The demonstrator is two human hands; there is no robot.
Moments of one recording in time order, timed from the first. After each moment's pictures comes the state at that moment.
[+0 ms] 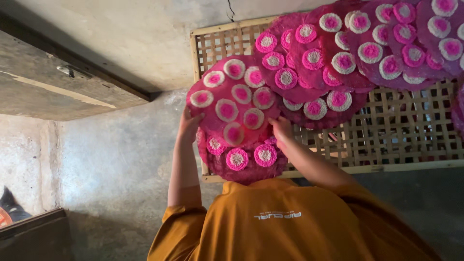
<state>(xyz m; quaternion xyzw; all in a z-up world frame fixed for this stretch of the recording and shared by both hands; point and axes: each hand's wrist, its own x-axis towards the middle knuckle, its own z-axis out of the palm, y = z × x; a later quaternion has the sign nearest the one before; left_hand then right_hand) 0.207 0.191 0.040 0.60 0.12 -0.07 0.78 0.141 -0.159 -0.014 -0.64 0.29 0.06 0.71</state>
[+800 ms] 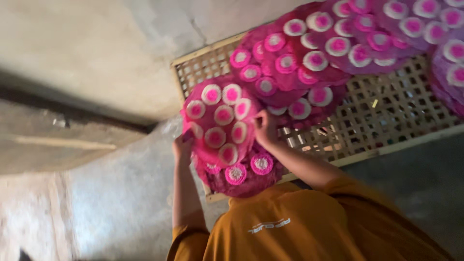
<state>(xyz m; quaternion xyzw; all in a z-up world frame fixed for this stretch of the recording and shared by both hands) 0.208 0.211 -0.002 0.82 0.14 -0.06 0.56 0.158 -0.129 0.042 -0.86 0.04 -0.29 0.42</state>
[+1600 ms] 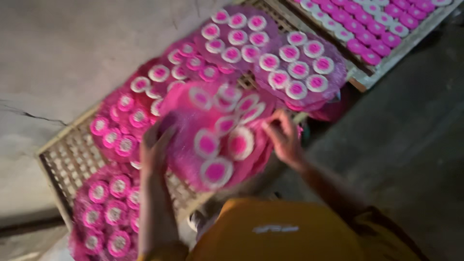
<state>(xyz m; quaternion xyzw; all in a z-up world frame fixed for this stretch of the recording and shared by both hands) 0.118 -0.291 0.285 0.65 -0.17 -0.16 0.72 -0.089 -0.584 0.270 -0.76 0.10 -0.32 0.55</state>
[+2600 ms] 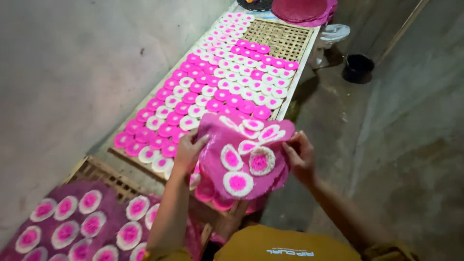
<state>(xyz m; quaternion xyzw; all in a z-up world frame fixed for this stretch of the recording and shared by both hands) 0.088 -1.211 0.299 0.57 -0.45 -0.31 0.61 -0.243 -1.327 0.297 -0.67 0.22 -0.52 0.48</state>
